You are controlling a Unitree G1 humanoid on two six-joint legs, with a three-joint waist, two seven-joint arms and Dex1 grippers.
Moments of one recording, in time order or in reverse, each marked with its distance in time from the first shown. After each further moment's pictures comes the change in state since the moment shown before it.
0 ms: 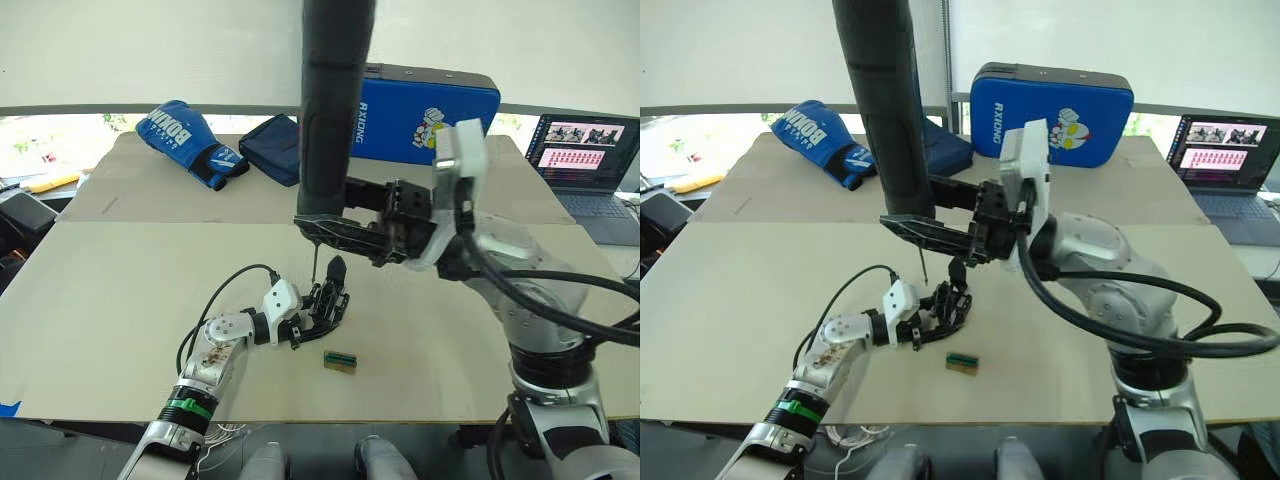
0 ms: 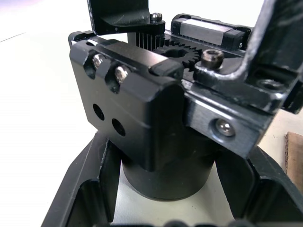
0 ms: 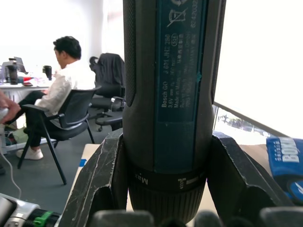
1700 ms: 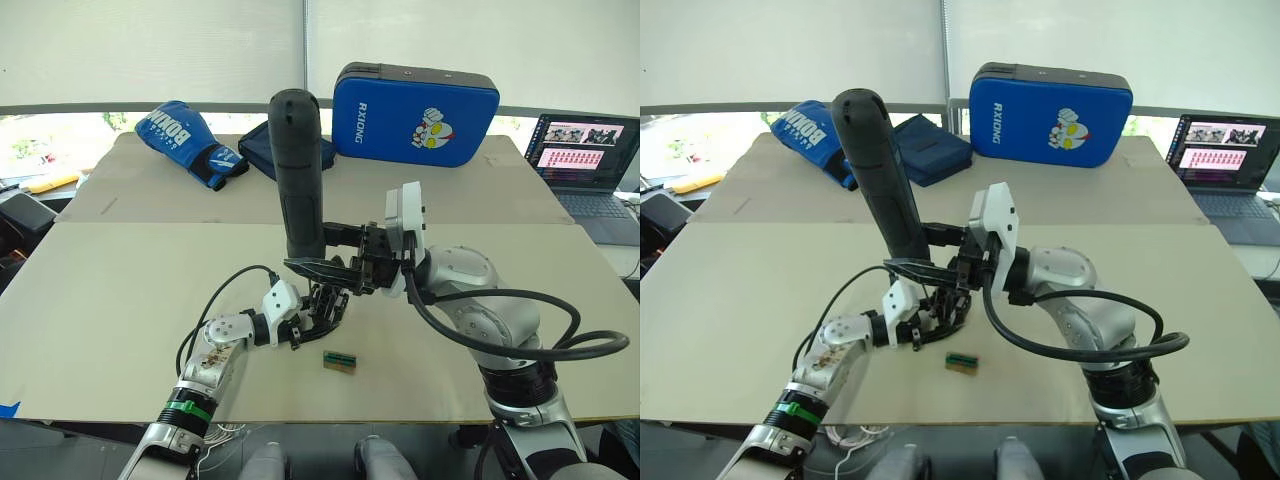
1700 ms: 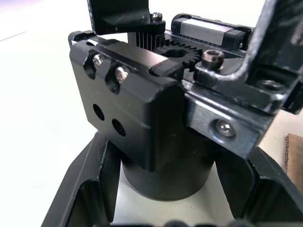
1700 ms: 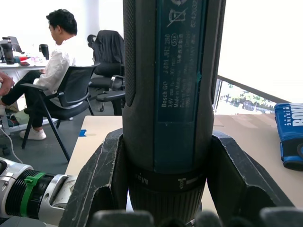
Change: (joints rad) left arm 0.008 0.001 -0.003 -0.012 -0.002 0.015 0.009; right arm 0.117 0.100 0.067 0.058 -0.218 -0.072 0.128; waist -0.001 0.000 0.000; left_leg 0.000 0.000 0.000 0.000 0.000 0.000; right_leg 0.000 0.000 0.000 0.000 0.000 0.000
